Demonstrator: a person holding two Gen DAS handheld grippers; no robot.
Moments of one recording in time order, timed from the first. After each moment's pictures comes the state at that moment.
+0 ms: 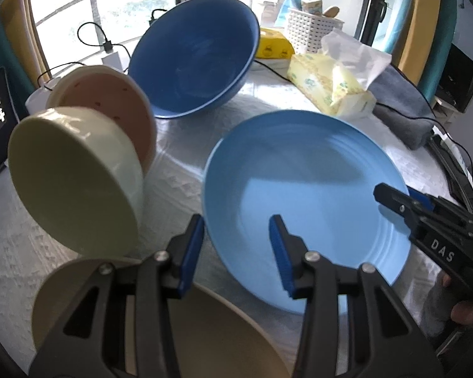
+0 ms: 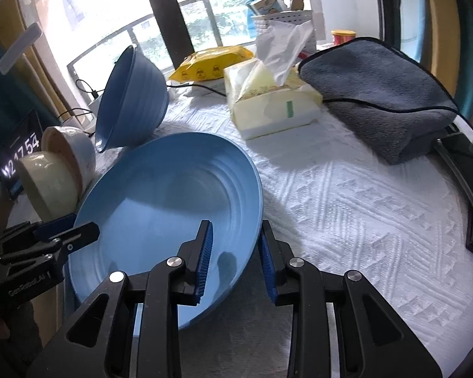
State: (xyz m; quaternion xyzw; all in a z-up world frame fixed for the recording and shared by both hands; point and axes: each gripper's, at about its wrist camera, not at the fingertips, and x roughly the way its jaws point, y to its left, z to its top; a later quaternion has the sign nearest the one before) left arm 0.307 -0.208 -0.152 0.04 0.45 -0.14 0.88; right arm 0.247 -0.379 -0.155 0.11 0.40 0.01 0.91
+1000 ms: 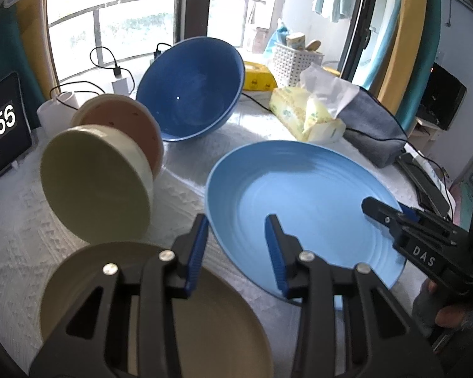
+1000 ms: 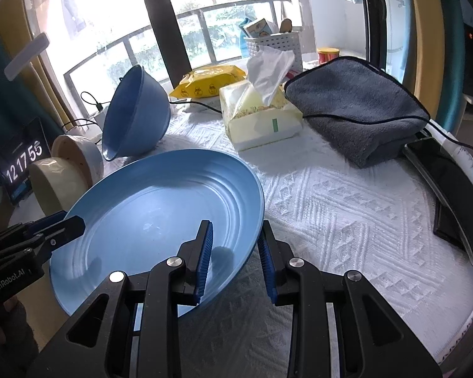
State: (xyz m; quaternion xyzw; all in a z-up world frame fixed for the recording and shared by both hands) left arm 0.265 -0.190 -0.118 0.01 0.40 -0.17 0.90; right arm 0.214 -0.375 -0.128 0.10 0.38 -0.01 0.92
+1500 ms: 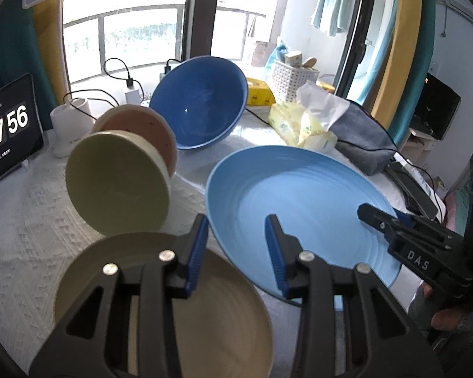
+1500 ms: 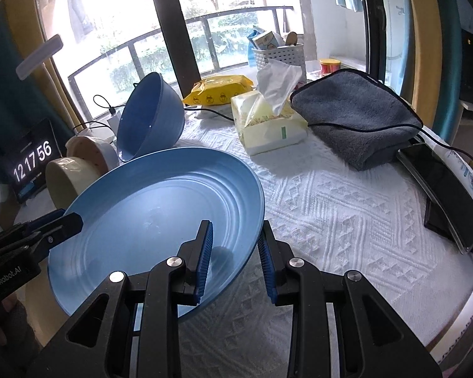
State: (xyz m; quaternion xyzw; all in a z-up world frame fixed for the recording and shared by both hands) left arm 0.240 -0.169 -0.100 -0.01 0.37 -0.17 0.91; right arm 0.192 -0.358 -0.112 0.09 0.36 -0.01 0.93
